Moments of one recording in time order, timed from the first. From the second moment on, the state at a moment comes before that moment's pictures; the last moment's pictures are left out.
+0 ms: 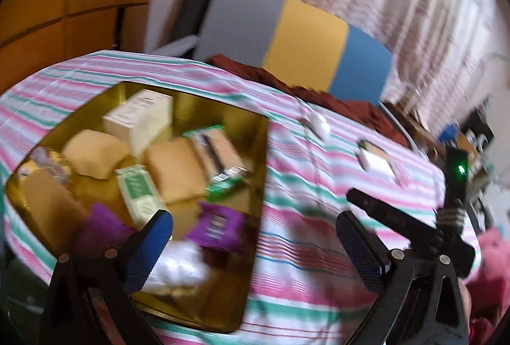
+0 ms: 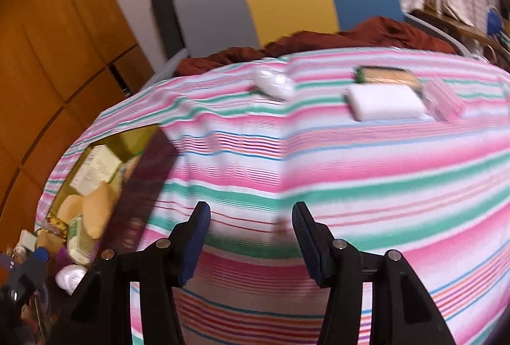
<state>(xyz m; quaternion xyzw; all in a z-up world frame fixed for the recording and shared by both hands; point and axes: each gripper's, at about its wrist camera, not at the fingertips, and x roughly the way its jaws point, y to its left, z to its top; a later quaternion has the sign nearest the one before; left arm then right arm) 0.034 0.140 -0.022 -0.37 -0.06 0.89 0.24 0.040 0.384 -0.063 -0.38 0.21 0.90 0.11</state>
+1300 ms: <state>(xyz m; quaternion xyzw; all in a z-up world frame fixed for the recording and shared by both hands) 0.065 0.263 -0.062 -0.44 0.06 0.83 0.33 0.027 0.611 -0.064 -0.36 0.16 0.89 0.25</state>
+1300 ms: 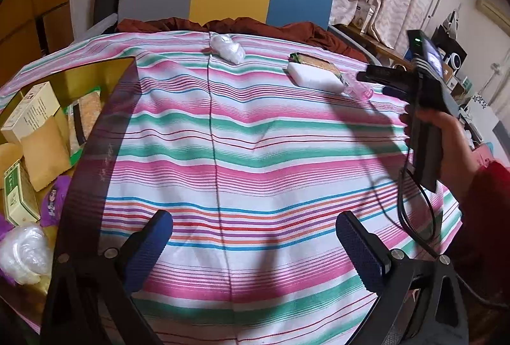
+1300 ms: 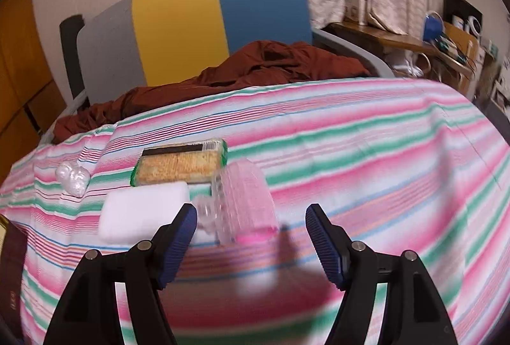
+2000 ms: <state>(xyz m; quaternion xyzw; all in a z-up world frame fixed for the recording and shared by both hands) 0.058 0.293 -0.062 -0.44 0.07 0.83 0.34 0.016 0.617 -0.083 -0.37 0.16 0.88 0.26</state>
